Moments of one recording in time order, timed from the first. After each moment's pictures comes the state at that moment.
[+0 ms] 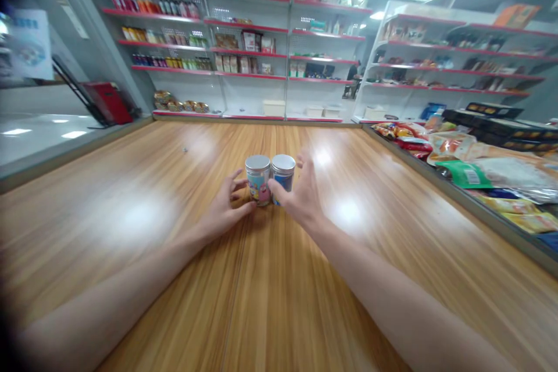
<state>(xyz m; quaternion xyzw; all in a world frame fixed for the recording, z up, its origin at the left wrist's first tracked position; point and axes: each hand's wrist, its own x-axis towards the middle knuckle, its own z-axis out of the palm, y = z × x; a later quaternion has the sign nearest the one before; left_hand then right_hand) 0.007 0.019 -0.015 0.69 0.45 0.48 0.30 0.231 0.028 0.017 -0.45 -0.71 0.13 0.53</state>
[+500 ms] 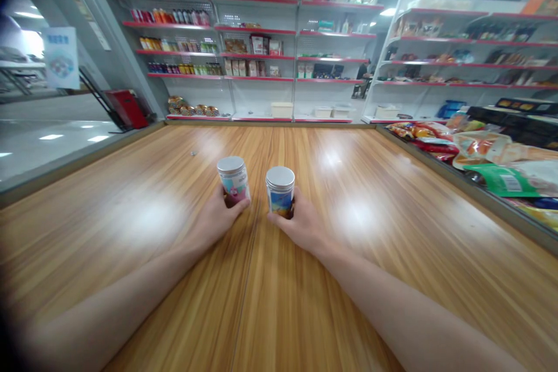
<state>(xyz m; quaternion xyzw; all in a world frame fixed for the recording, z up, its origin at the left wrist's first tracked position) -0.014 0.033 -0.019 0.63 0.62 0.44 0.18 0.219 0.017 -0.009 -0.48 -0.72 0.28 0.41</state>
